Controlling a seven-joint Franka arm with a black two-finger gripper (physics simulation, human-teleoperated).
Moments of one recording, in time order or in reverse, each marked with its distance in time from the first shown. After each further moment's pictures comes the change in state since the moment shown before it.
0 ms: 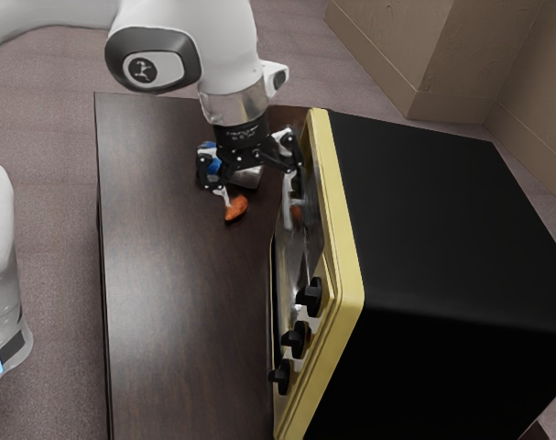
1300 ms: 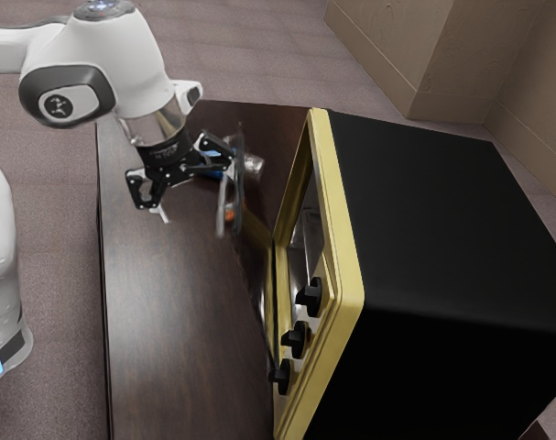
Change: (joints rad) arm 0.065 -0.454 -0.007 -0.412 -0.194 0.043 0.048
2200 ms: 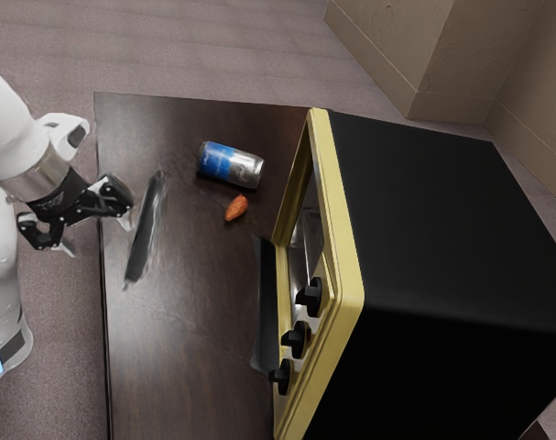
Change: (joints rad) arm 0.025 -0.631 -0.224 -0.108 -0.144 -0.414 -0.020
